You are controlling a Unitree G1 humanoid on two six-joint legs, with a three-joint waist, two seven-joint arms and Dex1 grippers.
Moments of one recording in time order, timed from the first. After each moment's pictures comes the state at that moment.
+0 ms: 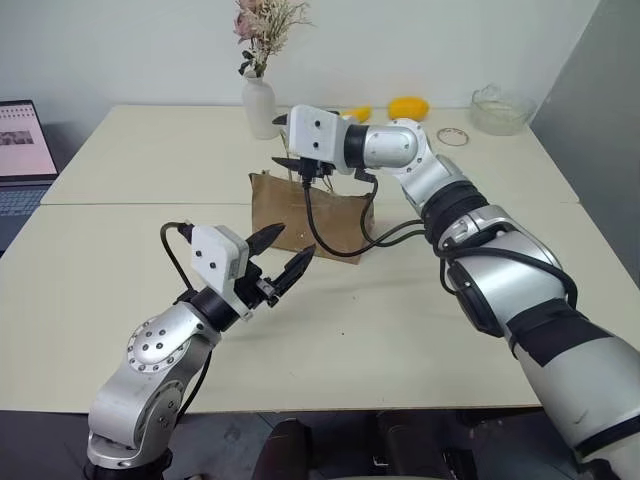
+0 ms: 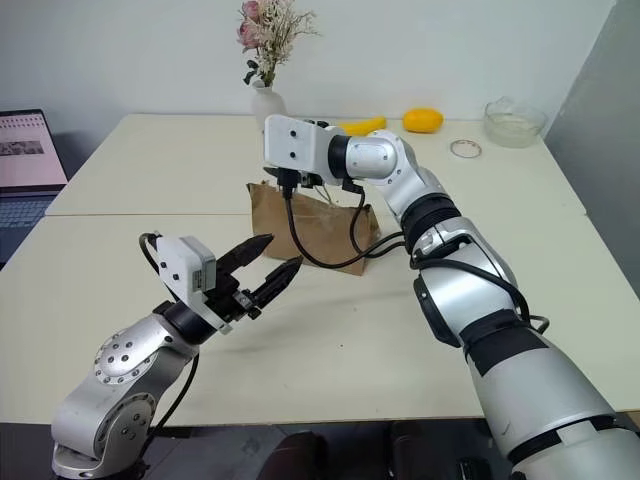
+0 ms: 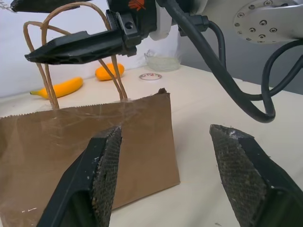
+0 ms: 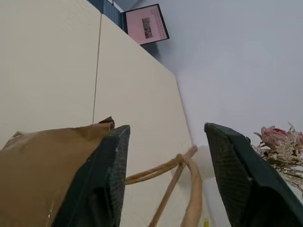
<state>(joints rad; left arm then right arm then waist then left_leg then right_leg) -0.05 0.46 0.08 -0.68 -0.52 0.49 -0.43 -1.51 -0.12 0.26 1.30 -0.30 -0.59 0.72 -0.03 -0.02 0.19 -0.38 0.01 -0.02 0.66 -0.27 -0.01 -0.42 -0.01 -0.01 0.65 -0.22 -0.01</state>
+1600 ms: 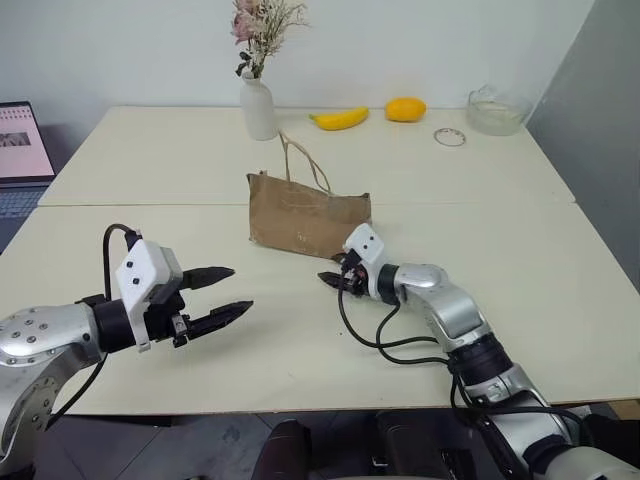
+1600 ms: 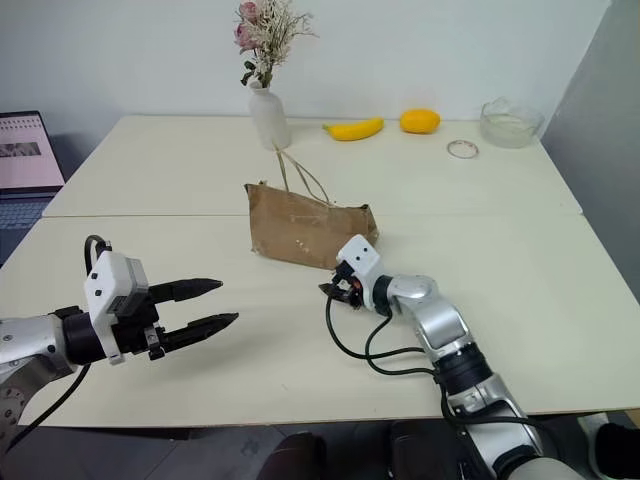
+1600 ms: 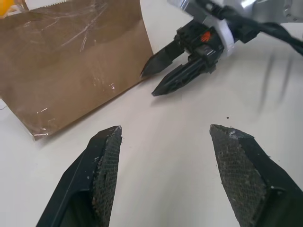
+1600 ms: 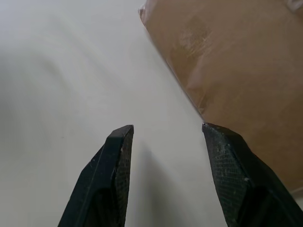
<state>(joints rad) 0.12 0.93 0.42 -0.56 -0.67 0.58 -0.92 -0.63 -0.14 0.32 0.24 0.08 0.50 0.65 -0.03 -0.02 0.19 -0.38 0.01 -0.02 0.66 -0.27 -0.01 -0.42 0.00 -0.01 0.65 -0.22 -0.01</state>
